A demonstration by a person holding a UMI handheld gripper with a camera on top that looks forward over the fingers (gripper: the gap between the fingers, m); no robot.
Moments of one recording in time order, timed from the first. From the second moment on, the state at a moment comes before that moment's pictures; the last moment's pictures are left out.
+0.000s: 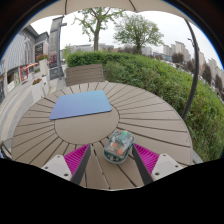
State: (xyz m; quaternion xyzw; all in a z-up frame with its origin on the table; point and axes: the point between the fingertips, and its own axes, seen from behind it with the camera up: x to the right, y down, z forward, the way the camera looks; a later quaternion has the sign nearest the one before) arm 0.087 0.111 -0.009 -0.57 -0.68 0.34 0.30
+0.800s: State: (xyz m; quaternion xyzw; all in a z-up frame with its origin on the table) arm -0.012 0.053 0.072 -0.53 -0.71 0.37 0.29
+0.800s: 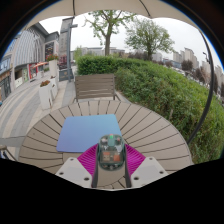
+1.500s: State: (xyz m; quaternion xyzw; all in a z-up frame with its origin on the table) arm -0.107 -0.051 0.036 -0.55 -0.71 0.34 0.26
